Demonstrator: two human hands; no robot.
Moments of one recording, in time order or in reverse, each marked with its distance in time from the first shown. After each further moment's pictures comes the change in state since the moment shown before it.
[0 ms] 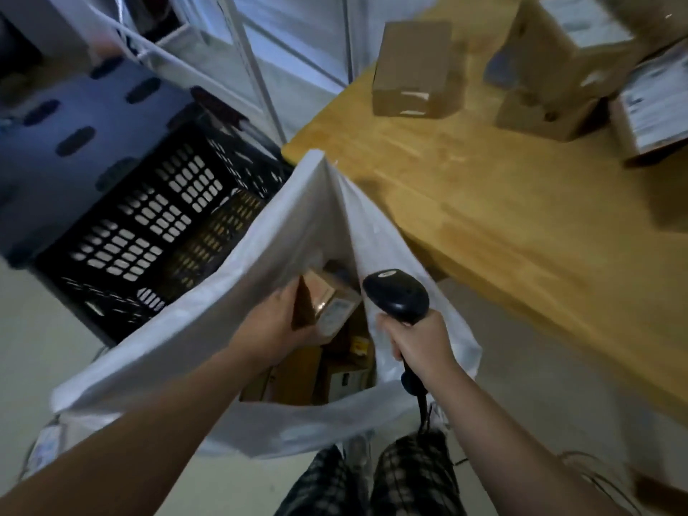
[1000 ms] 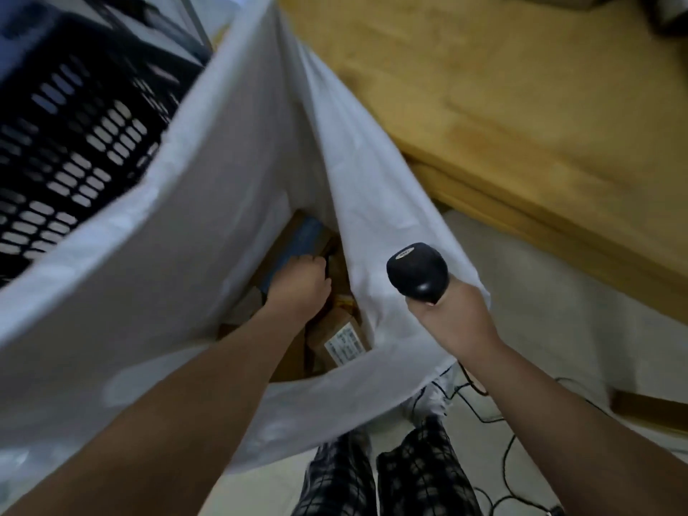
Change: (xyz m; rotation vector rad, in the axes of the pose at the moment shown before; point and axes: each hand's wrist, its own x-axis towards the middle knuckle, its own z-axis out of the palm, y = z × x) left_hand 0.093 -0.026 0.132 0.386 0.011 0.119; right_hand 0.022 0.095 -0.012 -0.507 0.234 -0.035
